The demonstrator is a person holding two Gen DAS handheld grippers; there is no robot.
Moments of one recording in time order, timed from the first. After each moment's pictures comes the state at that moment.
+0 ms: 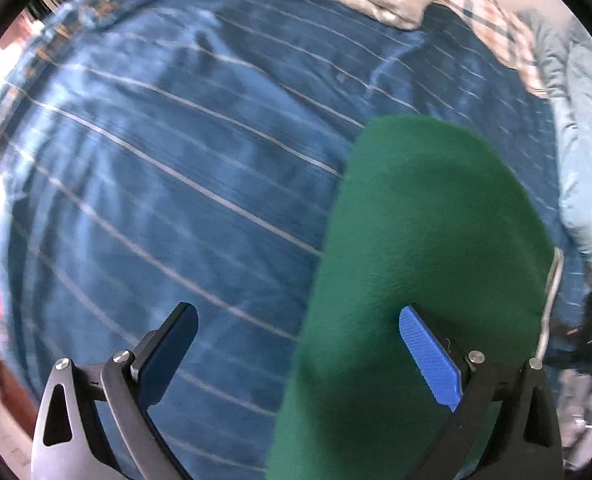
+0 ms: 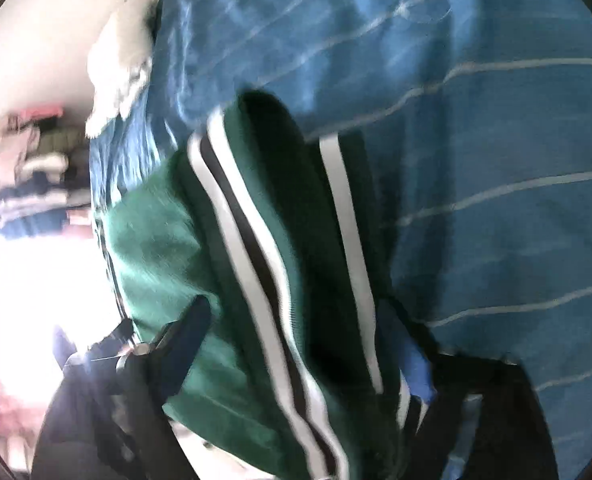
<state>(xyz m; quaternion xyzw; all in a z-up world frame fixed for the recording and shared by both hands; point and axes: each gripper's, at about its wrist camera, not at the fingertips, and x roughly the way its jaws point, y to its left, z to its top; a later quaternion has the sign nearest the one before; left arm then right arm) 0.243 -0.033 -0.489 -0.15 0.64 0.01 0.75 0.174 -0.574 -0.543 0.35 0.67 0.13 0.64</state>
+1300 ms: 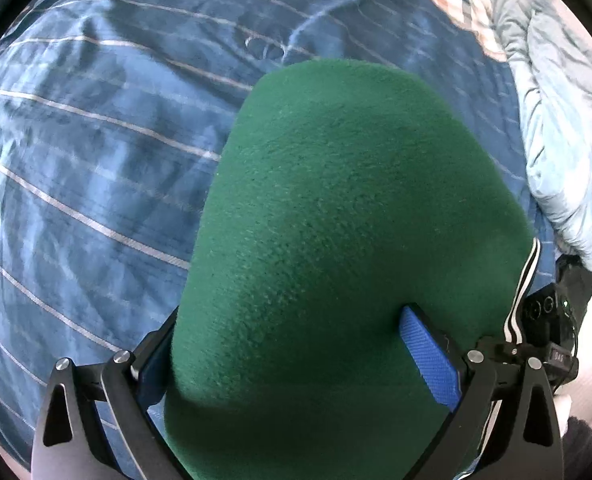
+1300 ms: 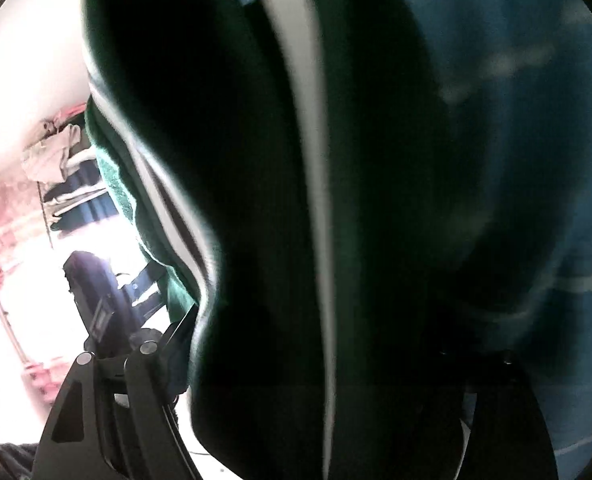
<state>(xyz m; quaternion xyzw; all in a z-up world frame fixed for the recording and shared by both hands) 0.290 -0.080 -0.515 -0.16 0.66 -0.09 0.73 0.136 -0.495 -0.607 0.46 0.66 0.22 0.55</state>
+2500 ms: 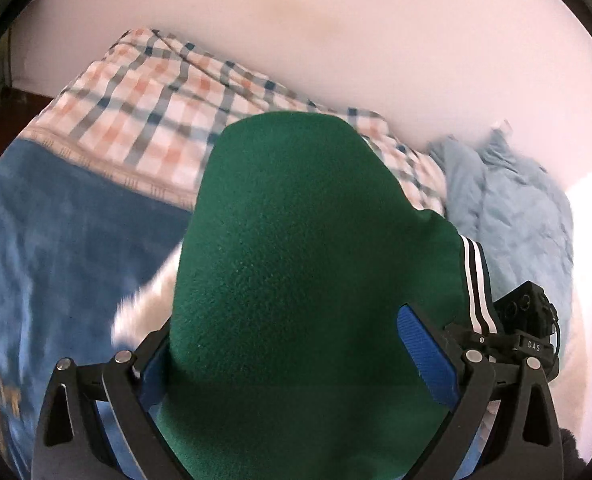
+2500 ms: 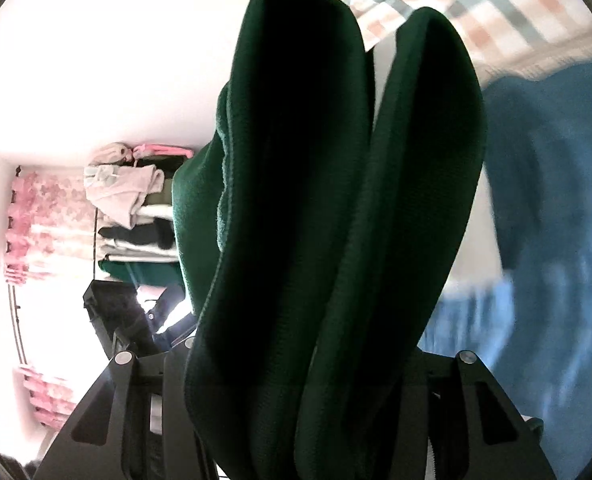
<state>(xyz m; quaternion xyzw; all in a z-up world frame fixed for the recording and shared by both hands) 0.700 0.064 -0.336 -0.17 0.49 -0.18 0.84 0.601 -0.417 -0.364 0.47 0.51 0.27 0.67</state>
